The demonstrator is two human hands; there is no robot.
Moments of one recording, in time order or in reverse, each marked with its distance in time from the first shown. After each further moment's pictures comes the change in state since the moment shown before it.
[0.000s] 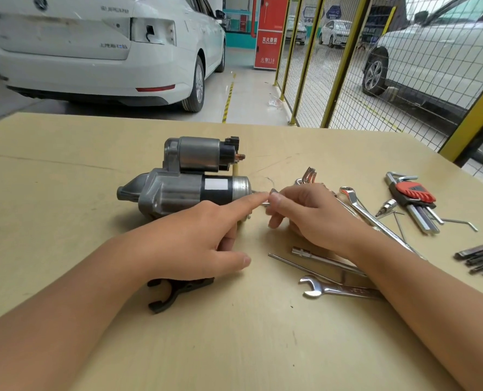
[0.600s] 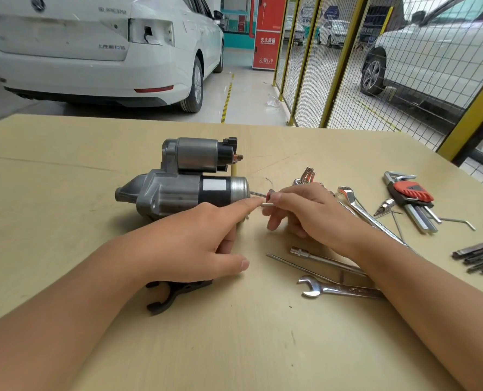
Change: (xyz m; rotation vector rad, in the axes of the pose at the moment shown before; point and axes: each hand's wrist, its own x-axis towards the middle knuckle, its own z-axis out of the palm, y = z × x) left_hand 0.002 -0.003 0.002 0.041 0.007 -0.024; right_hand 0.001 -0.001 -0.003 0.115 -0.039 0.080
